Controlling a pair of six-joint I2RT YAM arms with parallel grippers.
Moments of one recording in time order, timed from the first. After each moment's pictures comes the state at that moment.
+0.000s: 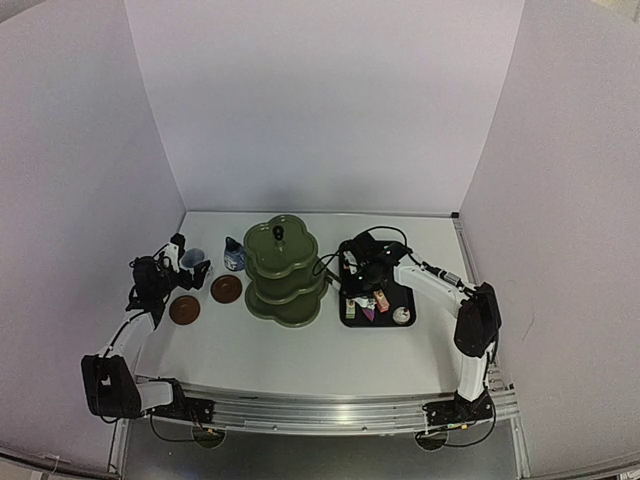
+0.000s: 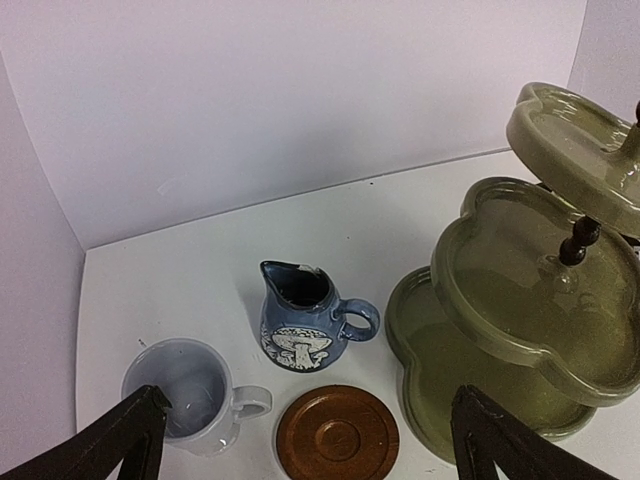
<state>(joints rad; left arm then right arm) 0.06 1.18 0.67 0.21 0.48 0.16 0.70 1.96 1.70 -0.89 -0.18 0.37</state>
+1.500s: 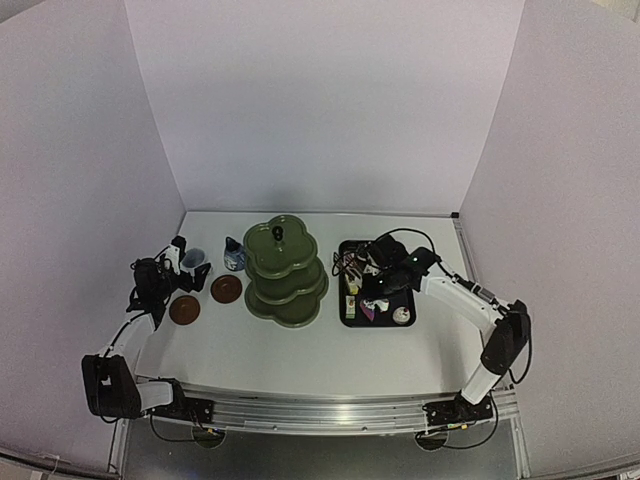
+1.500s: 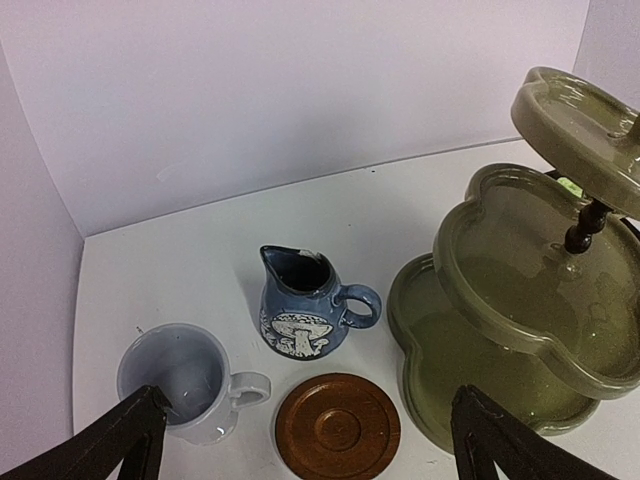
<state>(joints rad) 0.06 1.18 0.66 0.20 0.48 0.16 0.71 1.72 1.55 -0.94 -0.02 0.45</state>
